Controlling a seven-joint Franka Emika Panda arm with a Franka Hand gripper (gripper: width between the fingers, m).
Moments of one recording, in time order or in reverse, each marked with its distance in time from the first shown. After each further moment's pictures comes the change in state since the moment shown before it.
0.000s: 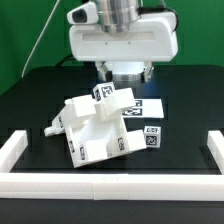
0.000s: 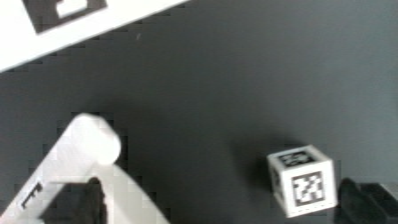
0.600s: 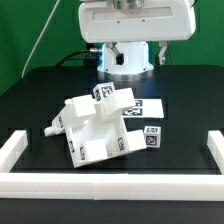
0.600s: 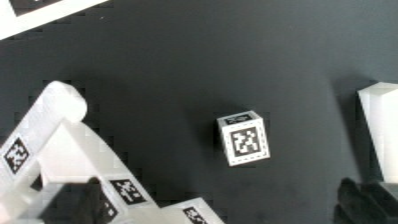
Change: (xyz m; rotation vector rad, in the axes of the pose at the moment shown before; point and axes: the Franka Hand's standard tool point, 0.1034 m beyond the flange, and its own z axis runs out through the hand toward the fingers) arm 0.015 -0.022 -0.028 0.008 0.023 -0.030
